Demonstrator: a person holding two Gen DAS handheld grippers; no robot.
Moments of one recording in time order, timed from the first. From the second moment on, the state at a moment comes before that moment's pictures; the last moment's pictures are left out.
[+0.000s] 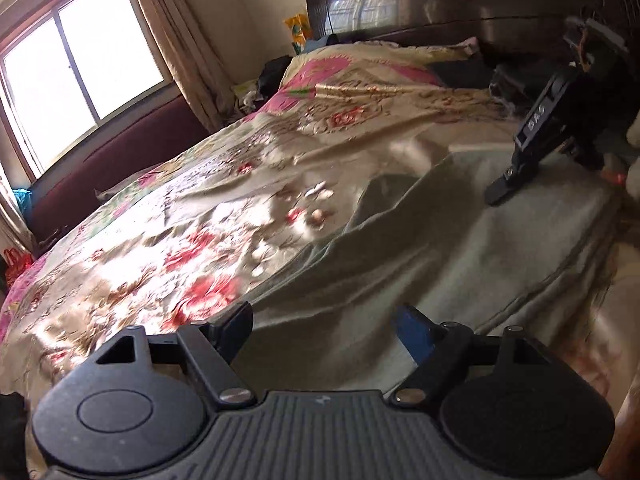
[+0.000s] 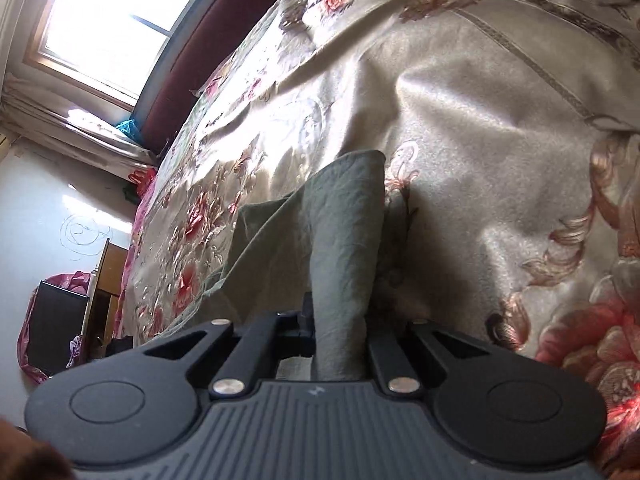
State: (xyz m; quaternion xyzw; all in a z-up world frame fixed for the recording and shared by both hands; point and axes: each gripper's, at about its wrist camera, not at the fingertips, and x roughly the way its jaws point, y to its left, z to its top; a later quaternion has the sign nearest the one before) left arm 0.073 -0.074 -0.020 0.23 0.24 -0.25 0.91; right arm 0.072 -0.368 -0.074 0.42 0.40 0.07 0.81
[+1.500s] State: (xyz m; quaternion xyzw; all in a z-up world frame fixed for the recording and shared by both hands) left arm 0.061 -0.055 -0.039 0.28 0.25 -0.13 0.92; right arm 0.071 -0.328 -0.011 0.34 0.40 0.05 0.85
